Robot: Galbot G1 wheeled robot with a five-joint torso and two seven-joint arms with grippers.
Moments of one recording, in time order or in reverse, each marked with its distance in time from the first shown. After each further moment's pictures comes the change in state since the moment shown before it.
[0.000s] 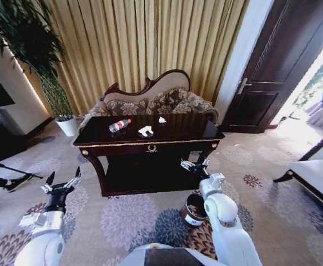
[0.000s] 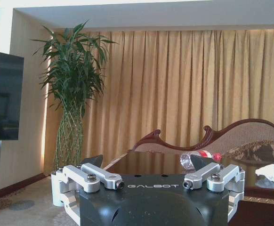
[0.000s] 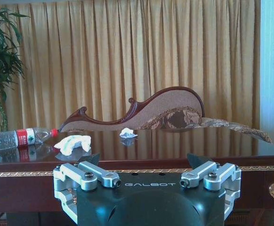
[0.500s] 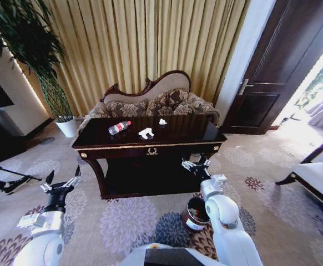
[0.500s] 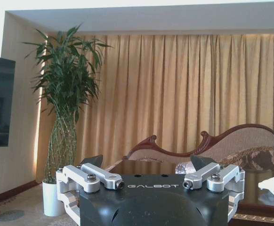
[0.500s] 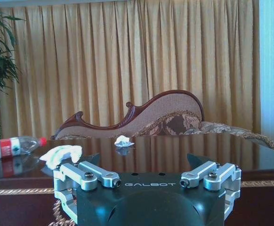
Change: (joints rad) left arm 0.017 -0.005 0.000 -0.040 -0.002 -0.003 0.004; right arm -0.005 -0.004 0.010 0.015 0.014 0.010 0.005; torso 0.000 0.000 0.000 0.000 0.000
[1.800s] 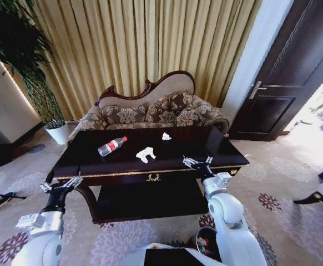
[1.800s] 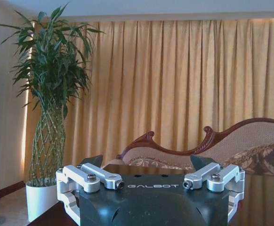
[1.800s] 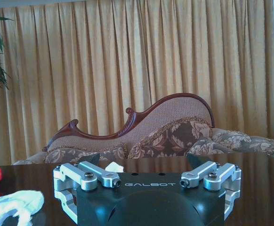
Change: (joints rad) left arm 0.005 0.010 -0.006 0.011 -0.001 0.003 0.005; right arm 0.009 -0.022 0.016 0.053 0.058 -0.042 0.003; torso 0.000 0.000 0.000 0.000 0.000
